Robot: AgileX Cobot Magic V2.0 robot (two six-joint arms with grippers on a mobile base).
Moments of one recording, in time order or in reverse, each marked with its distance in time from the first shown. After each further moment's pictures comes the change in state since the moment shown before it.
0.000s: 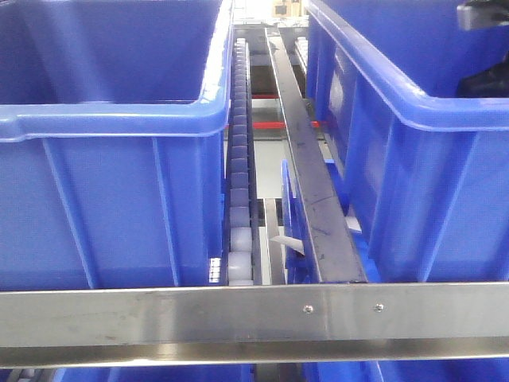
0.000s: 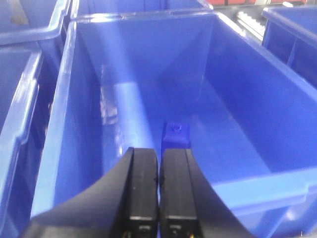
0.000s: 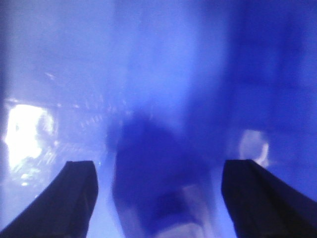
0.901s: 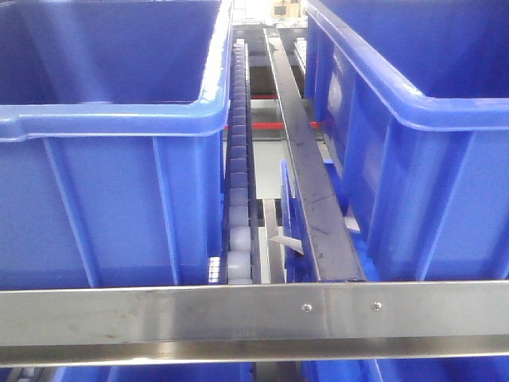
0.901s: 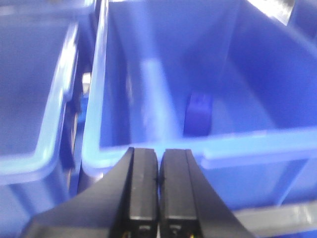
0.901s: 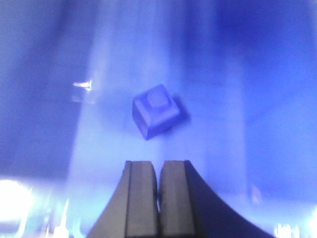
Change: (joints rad) left arm 0.000 -0.217 -0.018 0.037 0.237 -0.008; right arm 0.002 -1.109 0.569 0.032 -0.032 0.000
